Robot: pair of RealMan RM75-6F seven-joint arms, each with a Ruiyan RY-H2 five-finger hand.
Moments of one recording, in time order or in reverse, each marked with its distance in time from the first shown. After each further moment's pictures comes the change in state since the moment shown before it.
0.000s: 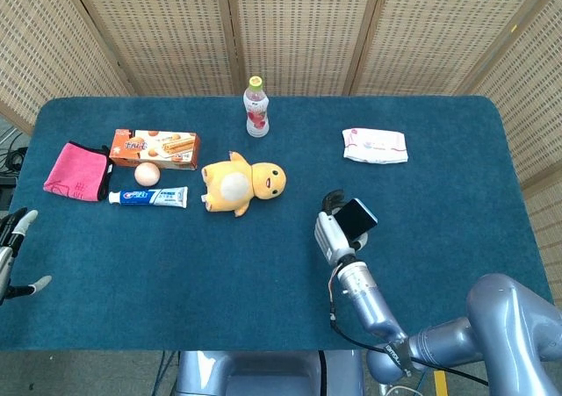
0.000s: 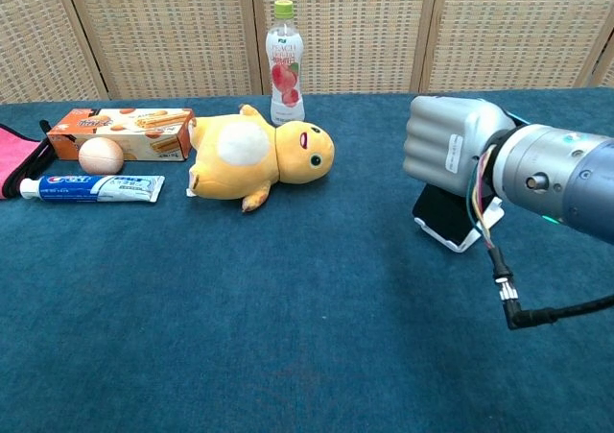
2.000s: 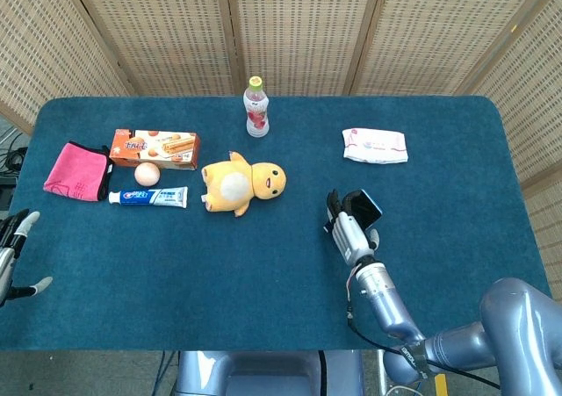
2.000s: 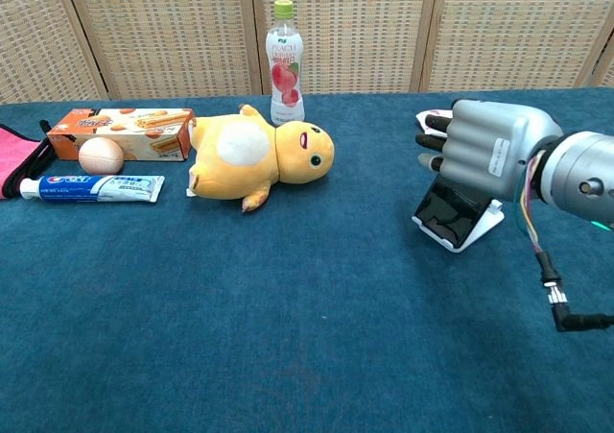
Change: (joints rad) left arm 0.000 -0.005 0.006 -0.001 0.004 0.002 0.016; right arm -0.061 0.038 -0.069 0.022 -0.059 0.016 0.115
